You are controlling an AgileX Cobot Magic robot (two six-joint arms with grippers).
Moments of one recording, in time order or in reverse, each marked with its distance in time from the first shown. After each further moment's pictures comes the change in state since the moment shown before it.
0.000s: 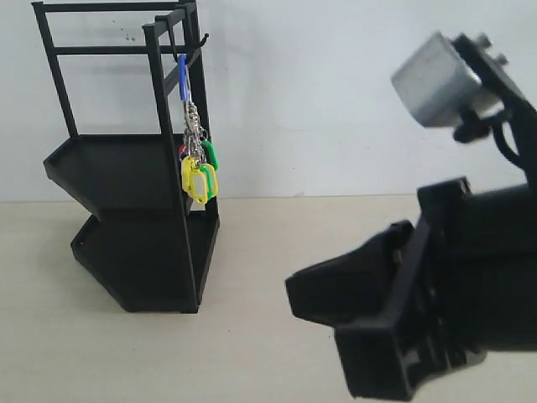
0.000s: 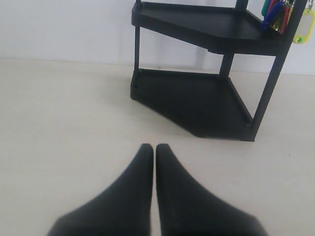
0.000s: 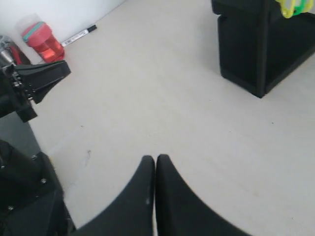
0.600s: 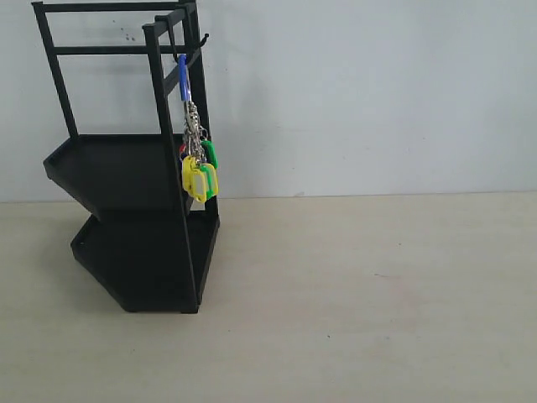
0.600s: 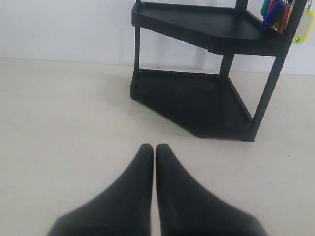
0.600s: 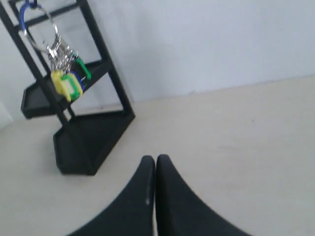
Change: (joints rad) left arm 0.000 0.000 0.000 0.000 0.000 0.000; right arm -0.354 -0.679 0.646 0.043 -0.475 0.024
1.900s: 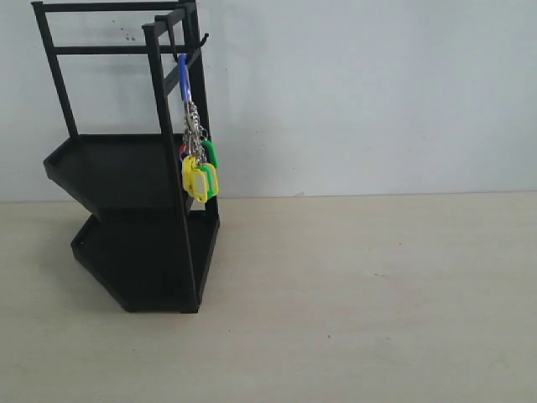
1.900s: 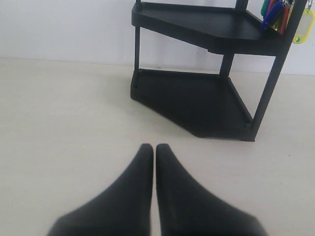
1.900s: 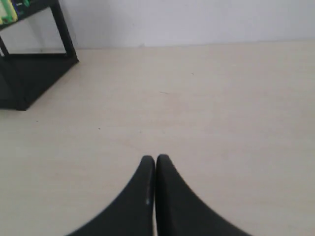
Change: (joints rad) left arm 0.000 0.000 0.000 0.000 0.000 0.000; right arm -0.206 -0.274 0.078 -0.625 0.401 0.433
